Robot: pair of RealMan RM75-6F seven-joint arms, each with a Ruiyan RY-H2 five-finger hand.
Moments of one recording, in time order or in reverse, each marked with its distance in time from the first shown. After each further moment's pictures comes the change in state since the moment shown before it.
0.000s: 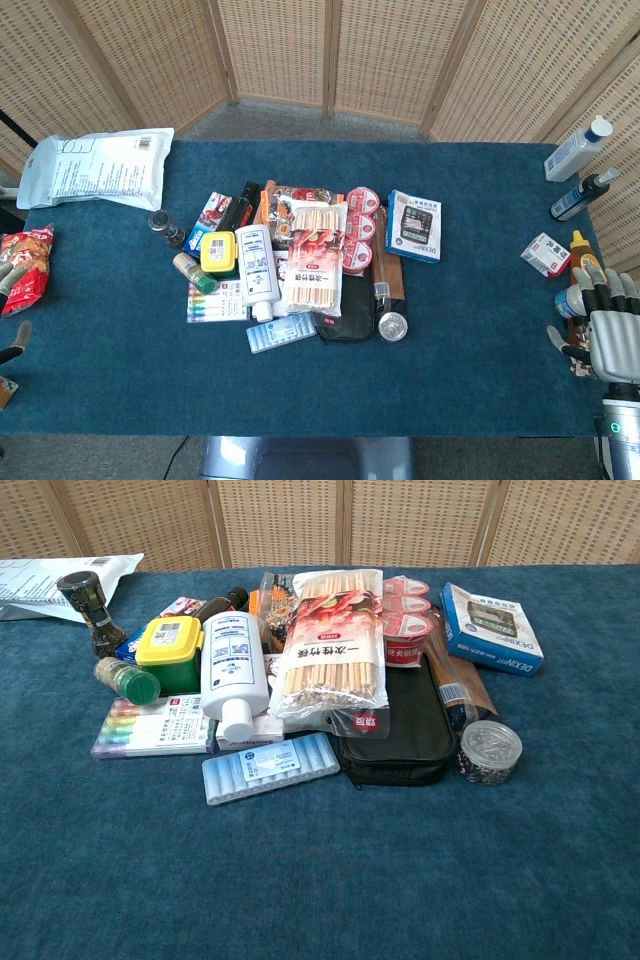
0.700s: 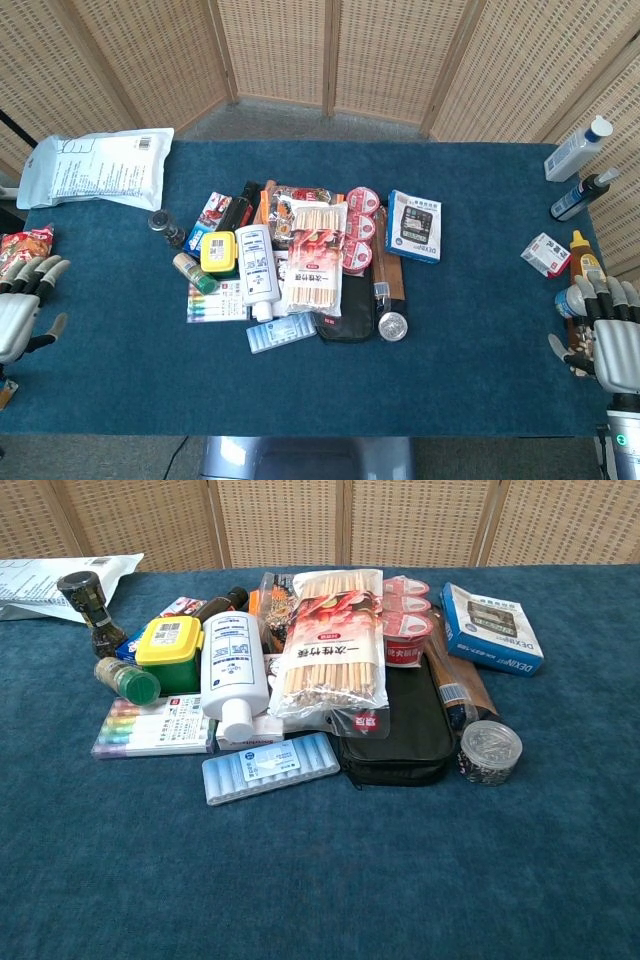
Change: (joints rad) left arm -0.118 -0.033 -0.011 0.061 0.044 -0.188 0.026; right arm -0.036 0.032 -0.023 -0.037 -0.031 0.037 0.032
